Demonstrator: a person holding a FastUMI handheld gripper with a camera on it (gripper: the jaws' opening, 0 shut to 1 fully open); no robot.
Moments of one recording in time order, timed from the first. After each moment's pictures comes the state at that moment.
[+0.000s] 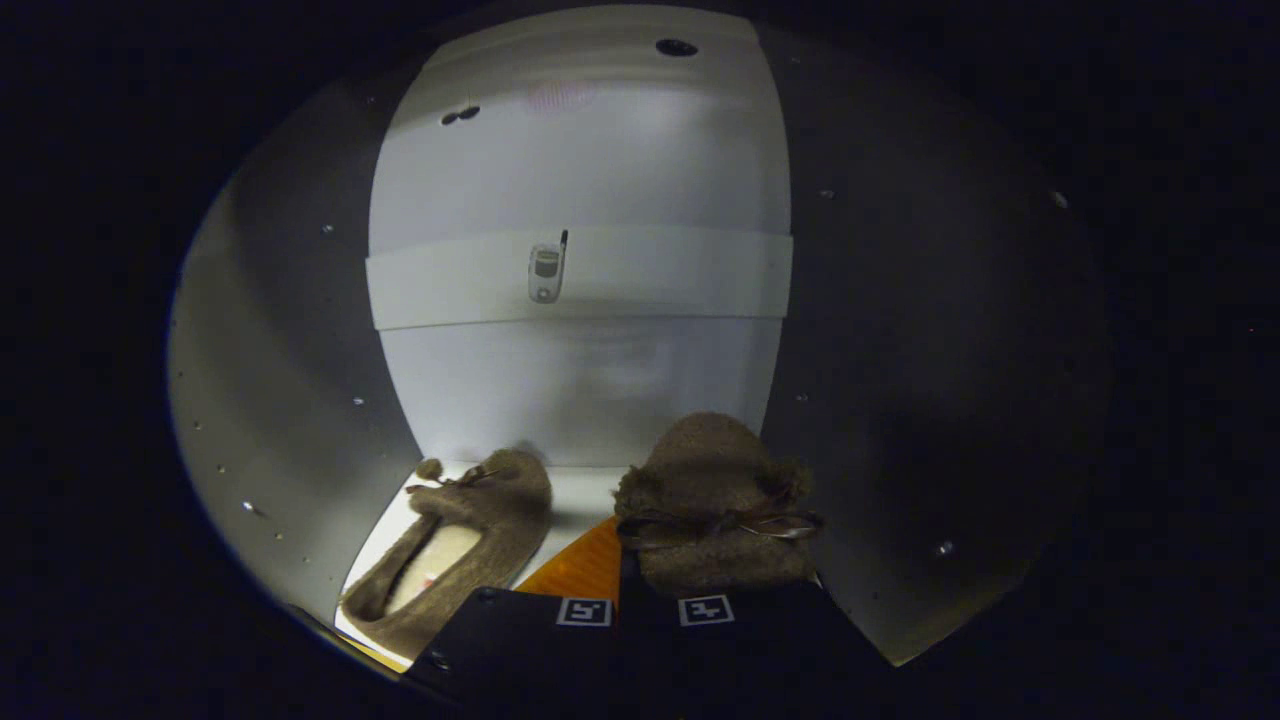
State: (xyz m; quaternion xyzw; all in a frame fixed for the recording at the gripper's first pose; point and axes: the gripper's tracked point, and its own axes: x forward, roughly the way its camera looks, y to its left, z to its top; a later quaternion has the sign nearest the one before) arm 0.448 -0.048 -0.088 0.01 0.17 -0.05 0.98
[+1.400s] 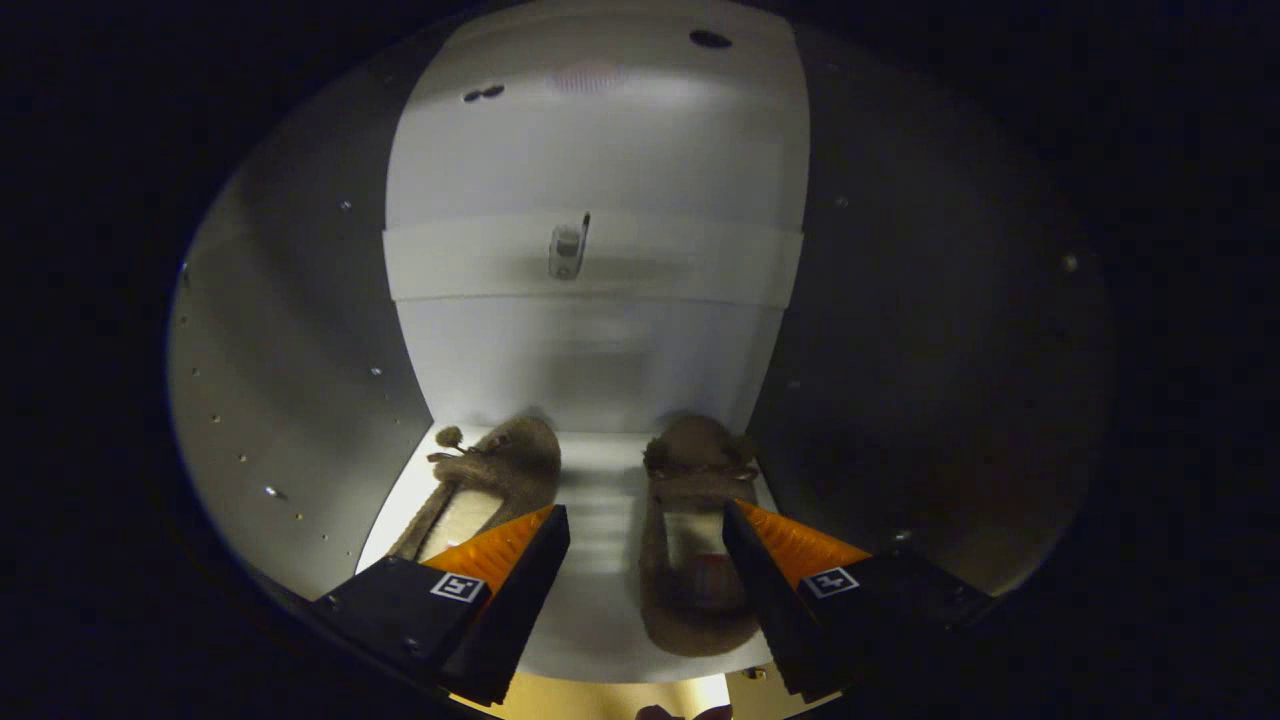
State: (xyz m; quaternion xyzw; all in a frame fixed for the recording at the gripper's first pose) arm 0.391 -0.035 -0.052 -0.01 0.20 -0.05 0.98
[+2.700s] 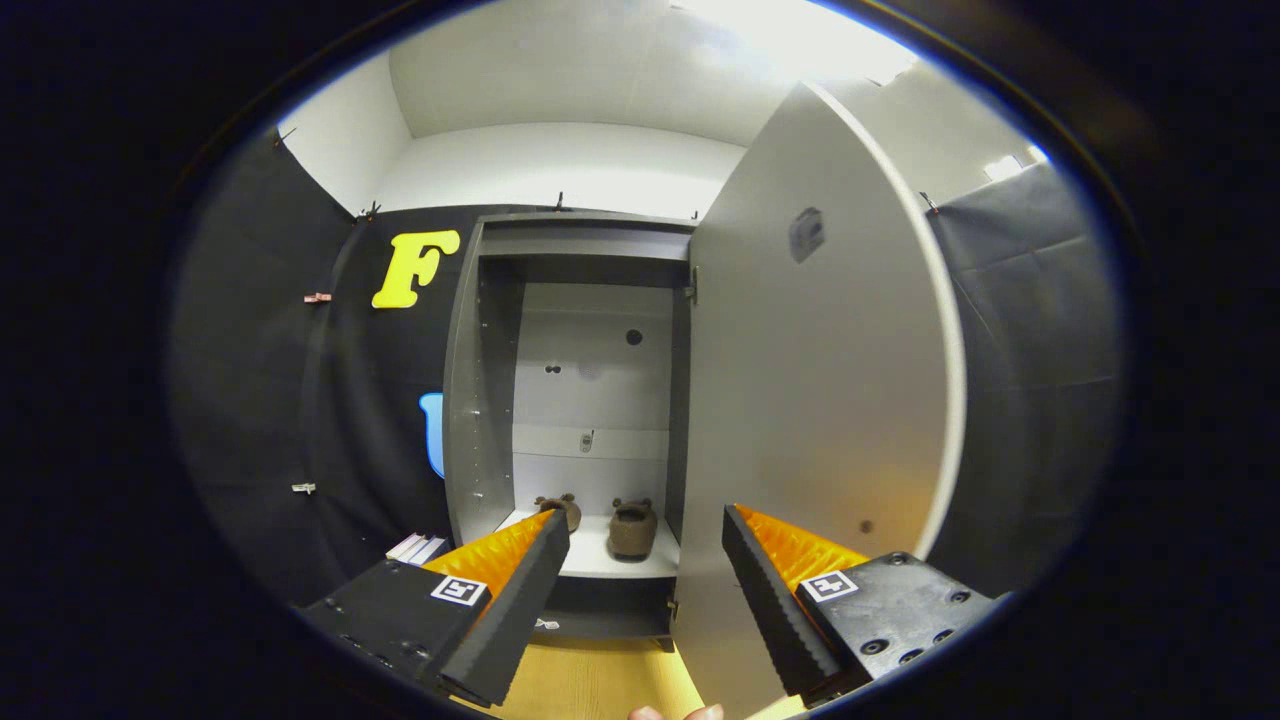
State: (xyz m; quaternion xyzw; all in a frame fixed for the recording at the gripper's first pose) arm -0.041 -0.063 0.074 0.01 -0.08 -0.05 1.00
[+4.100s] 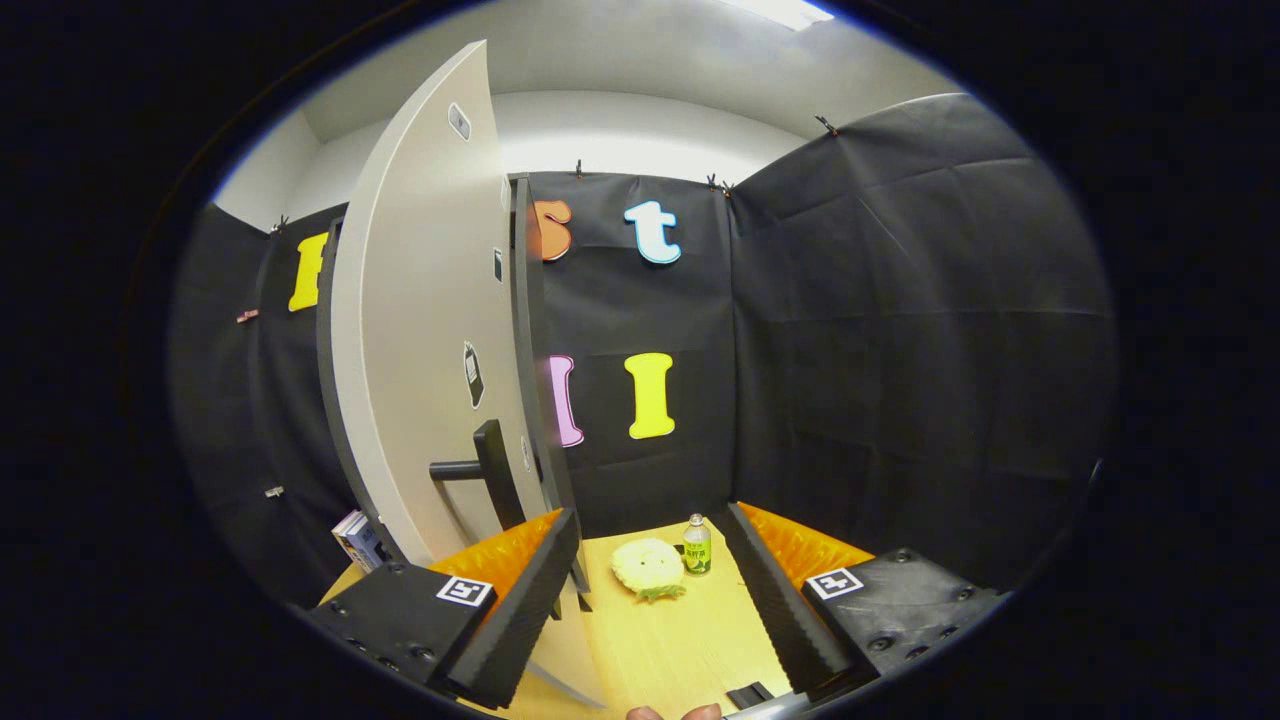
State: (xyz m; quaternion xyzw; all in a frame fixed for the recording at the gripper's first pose) arm -0.049 -0.254 0.023 0.07 0.00 -0.13 0.99
